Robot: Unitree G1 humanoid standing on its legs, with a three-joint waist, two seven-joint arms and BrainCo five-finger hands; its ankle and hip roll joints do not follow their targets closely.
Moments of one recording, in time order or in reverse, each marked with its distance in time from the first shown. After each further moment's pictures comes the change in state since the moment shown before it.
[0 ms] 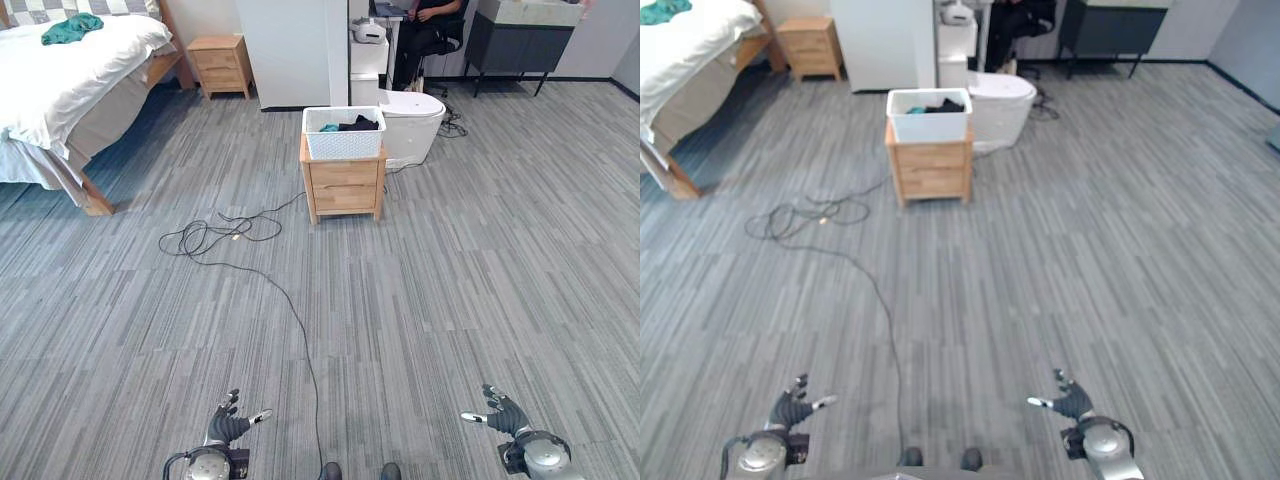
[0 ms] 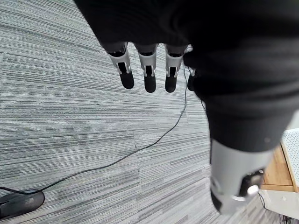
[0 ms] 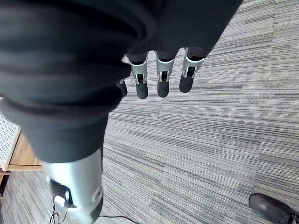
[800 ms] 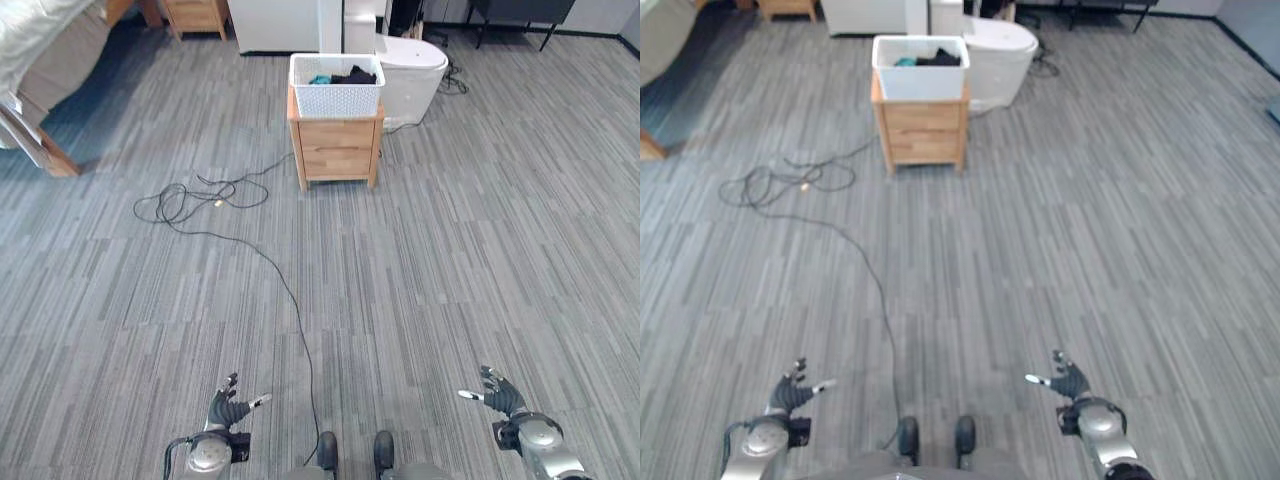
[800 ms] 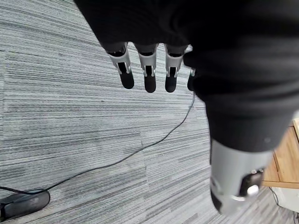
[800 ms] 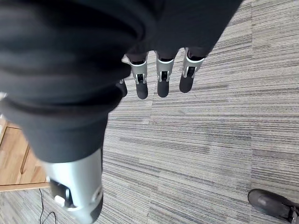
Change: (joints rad) left arm -0.061 0.009 0.002 -0.033 -0.002 0.000 0.039; right arm -0.106 0.016 -0.006 0.033 0.100 0.000 -0.017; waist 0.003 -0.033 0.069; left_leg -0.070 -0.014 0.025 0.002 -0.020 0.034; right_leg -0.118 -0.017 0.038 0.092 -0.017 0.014
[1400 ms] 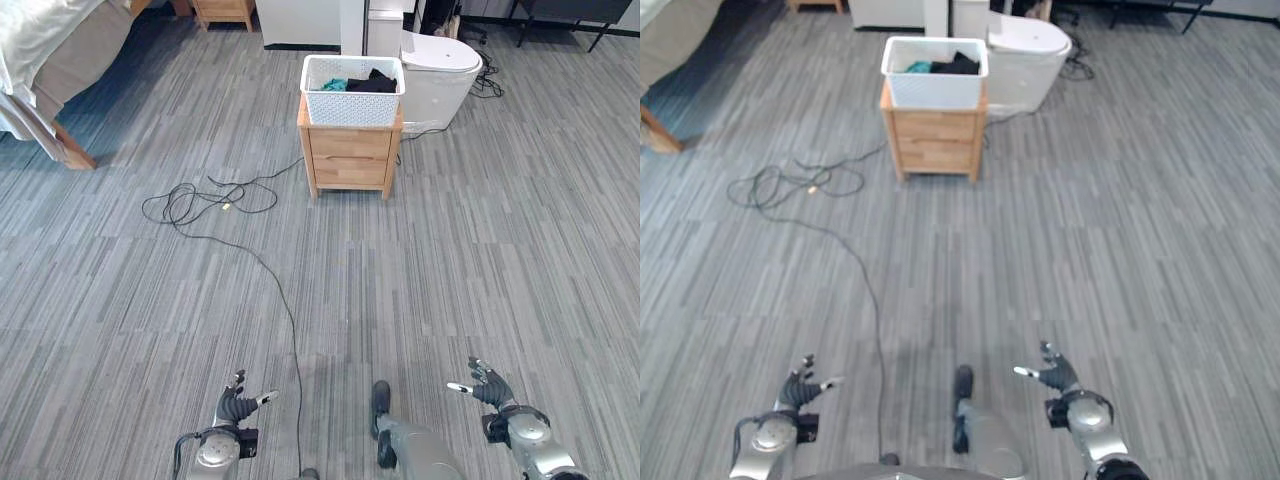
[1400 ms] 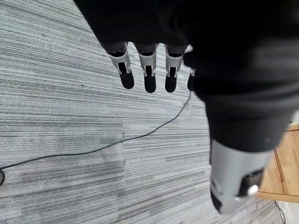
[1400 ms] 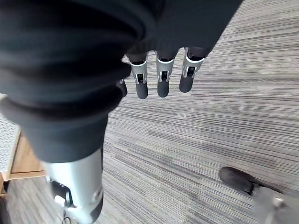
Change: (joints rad) left arm 0.006 -0.027 -0.028 0.037 0.001 0.001 0.007; right arm 0.009 0.016 0.037 -0.073 0.006 -0.001 -0.007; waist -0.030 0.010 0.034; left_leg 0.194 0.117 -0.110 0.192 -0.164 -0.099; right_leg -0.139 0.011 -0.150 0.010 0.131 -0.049
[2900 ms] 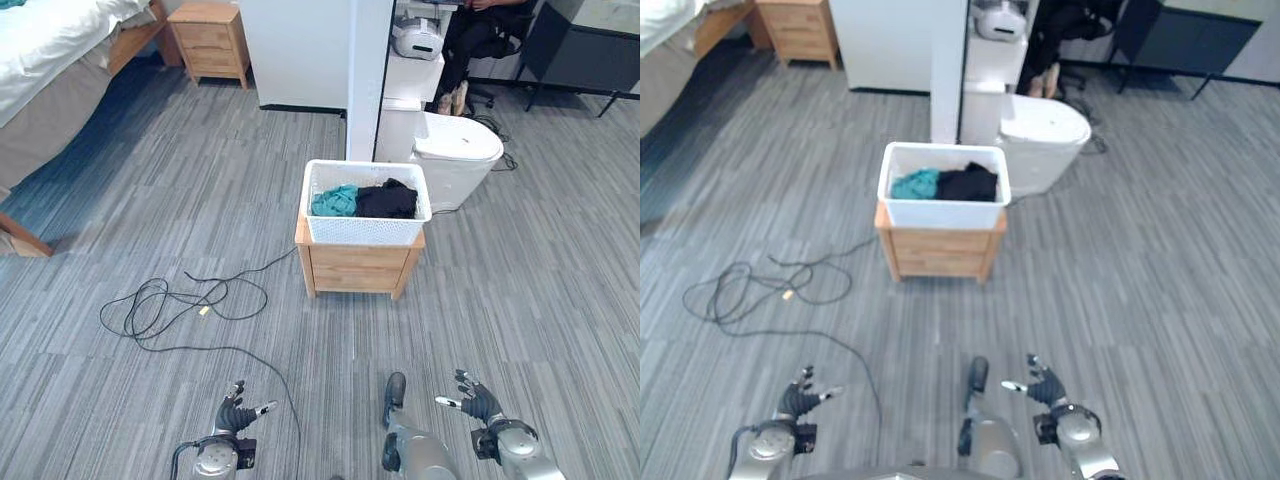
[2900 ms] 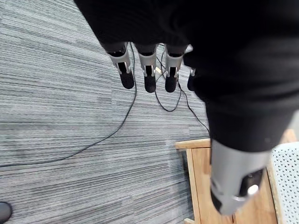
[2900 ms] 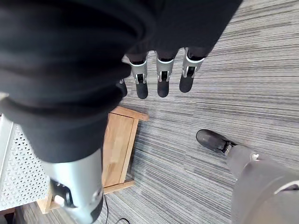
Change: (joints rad) left arm 0.004 0.008 -0.010 0.018 0.001 0.000 -0.012; right arm 0.075 0.040 0.035 -0.040 -0.003 0.005 0.006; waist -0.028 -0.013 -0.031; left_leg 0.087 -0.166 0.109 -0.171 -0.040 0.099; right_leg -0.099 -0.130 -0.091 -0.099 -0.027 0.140
